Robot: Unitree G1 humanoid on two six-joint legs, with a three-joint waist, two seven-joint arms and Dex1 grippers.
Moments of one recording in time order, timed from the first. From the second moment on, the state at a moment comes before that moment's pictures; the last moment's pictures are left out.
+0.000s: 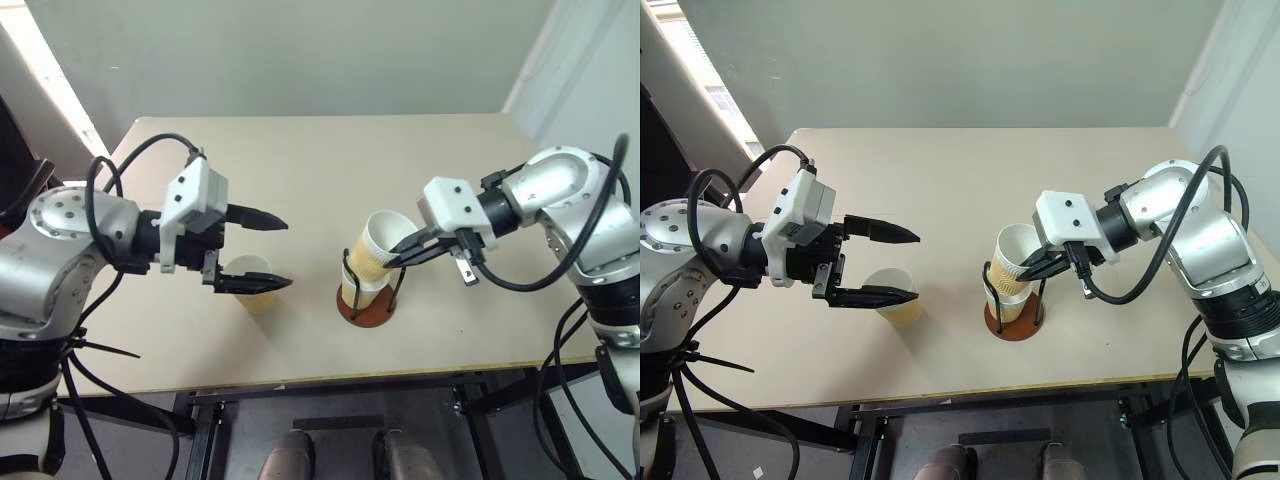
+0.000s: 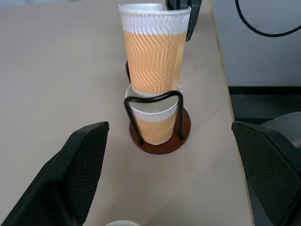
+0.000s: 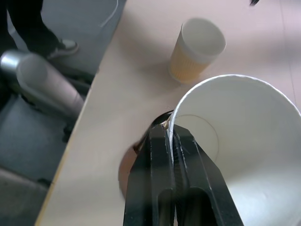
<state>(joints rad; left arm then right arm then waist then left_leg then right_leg) -0.62 1.03 0.07 -0.31 -0.65 0.67 -1.25 -0.97 -0.82 0.33 -0.15 0.29 0.44 1.51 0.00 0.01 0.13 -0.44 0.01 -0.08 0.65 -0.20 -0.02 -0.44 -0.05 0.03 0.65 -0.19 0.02</state>
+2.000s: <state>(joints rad) -1.07 1.08 -0.29 0.16 -0.40 0.20 -1.57 -0.77 -0.98 0.04 -0.33 0.55 0.73 1.40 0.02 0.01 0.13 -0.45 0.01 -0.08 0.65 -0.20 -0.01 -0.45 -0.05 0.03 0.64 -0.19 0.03</state>
